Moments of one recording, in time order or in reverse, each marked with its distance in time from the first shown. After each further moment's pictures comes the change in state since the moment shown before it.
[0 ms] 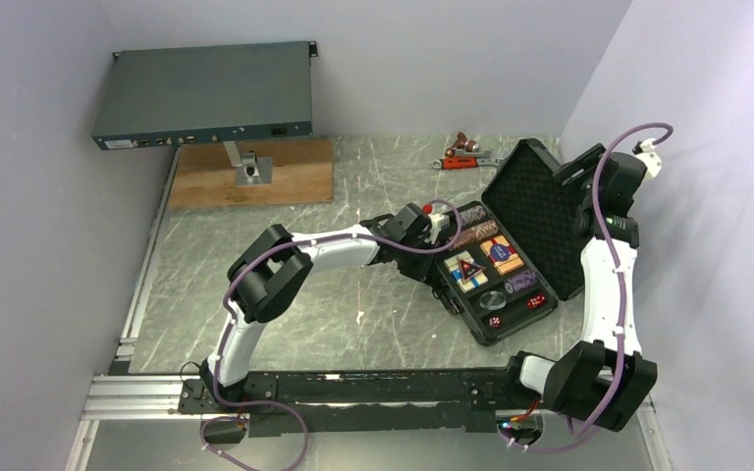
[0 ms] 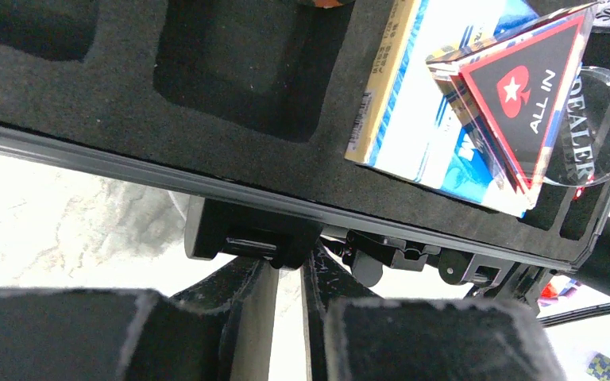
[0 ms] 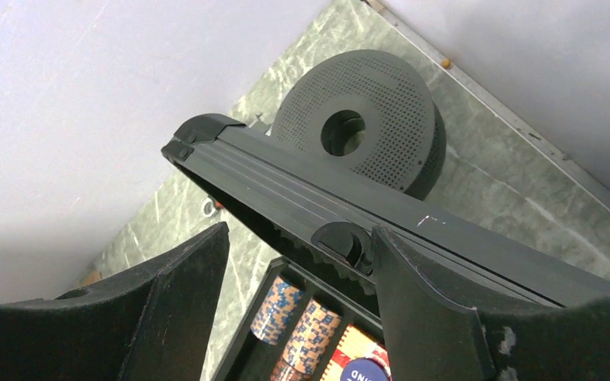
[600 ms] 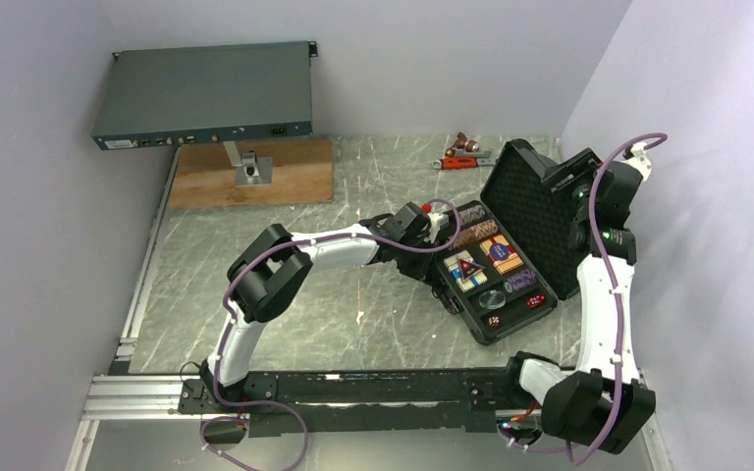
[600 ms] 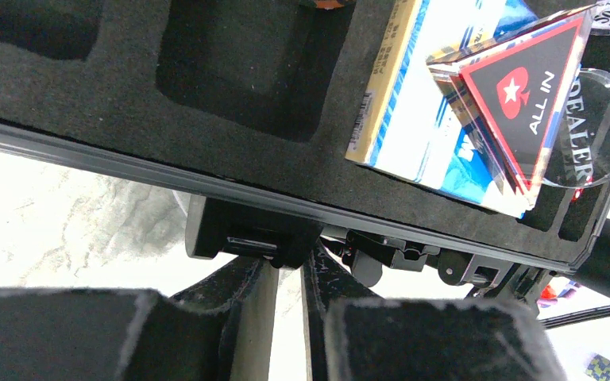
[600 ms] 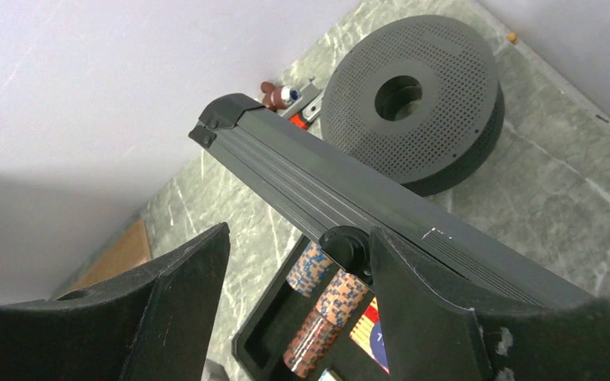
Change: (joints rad) left arm 0.009 0.000 0.000 0.002 -0.002 -0.001; right arm 0.048 -0.099 -0.043 -0.027 -0.088 0.013
